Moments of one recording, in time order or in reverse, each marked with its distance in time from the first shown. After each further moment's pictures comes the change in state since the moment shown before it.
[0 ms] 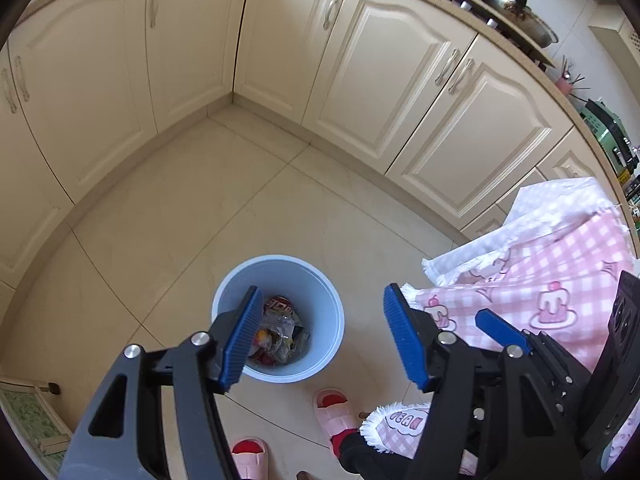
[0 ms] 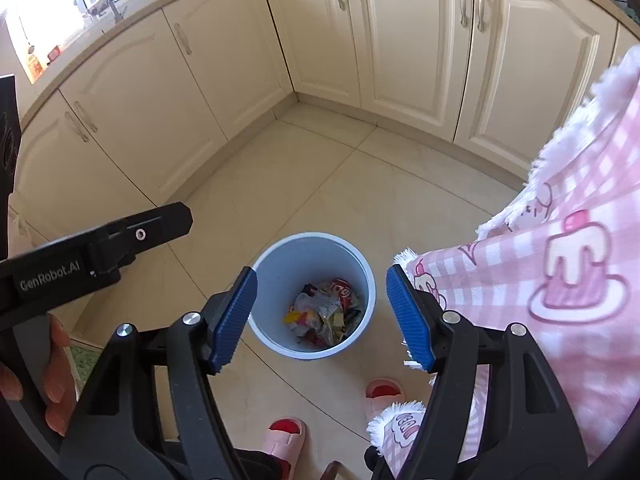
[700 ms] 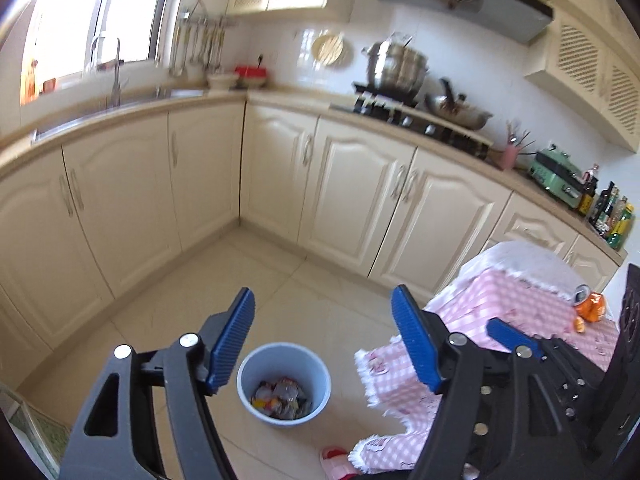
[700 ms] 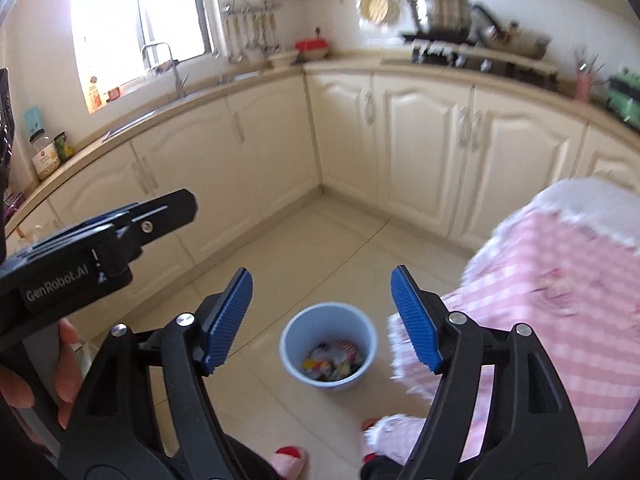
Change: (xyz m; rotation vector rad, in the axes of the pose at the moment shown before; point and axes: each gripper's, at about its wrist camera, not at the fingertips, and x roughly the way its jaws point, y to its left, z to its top) left arm -0.240 -0.082 -0.030 0.110 -0.426 0.034; right arm -0.222 0.027 -0.006 -0.105 -0.338 -0.008
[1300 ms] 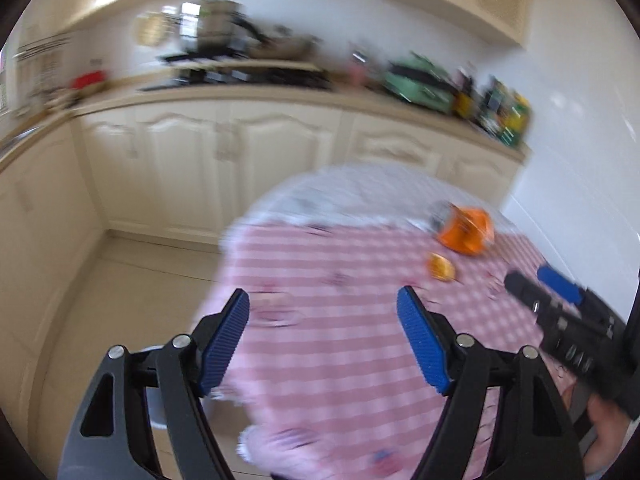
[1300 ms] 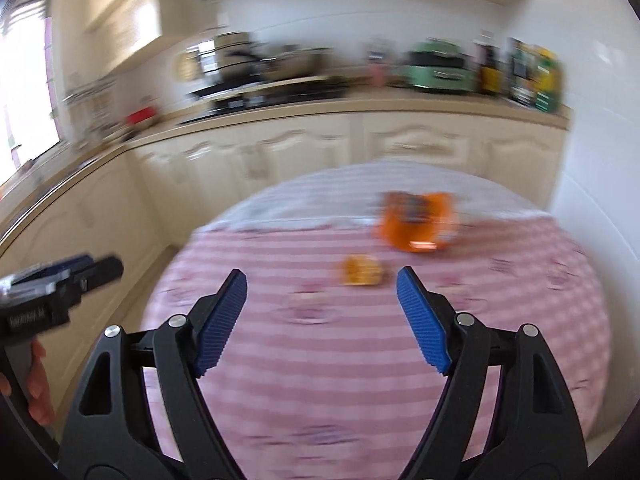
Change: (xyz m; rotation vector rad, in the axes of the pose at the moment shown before) left arm 0.044 -0.286 -0.035 0.335 0.215 -0.393; right arm -0.166 -0.291 -0.063 0.366 -0.107 -0.481
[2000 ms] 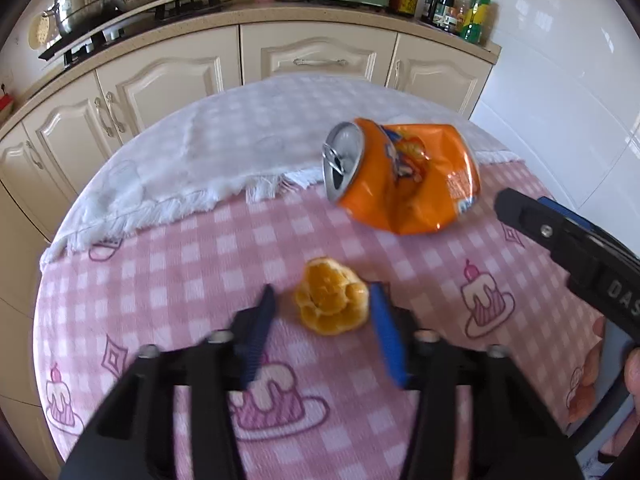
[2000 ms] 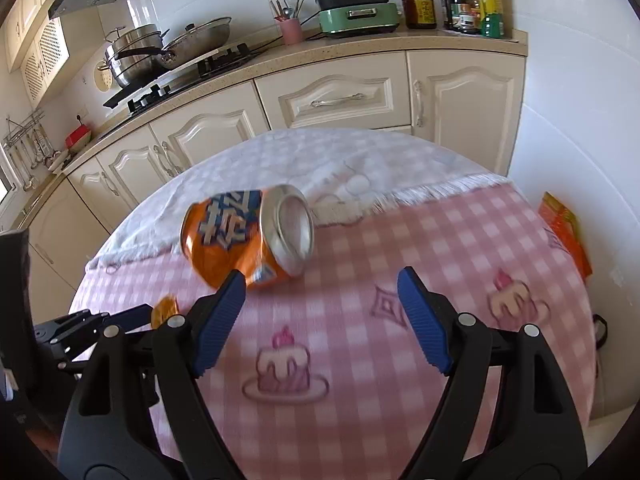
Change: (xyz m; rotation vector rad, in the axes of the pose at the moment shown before) left arm 0.175 -0.121 0.024 0.166 0.269 -0.084; right arm 0.099 -0.117 0.035 0.145 0.158 -0.053
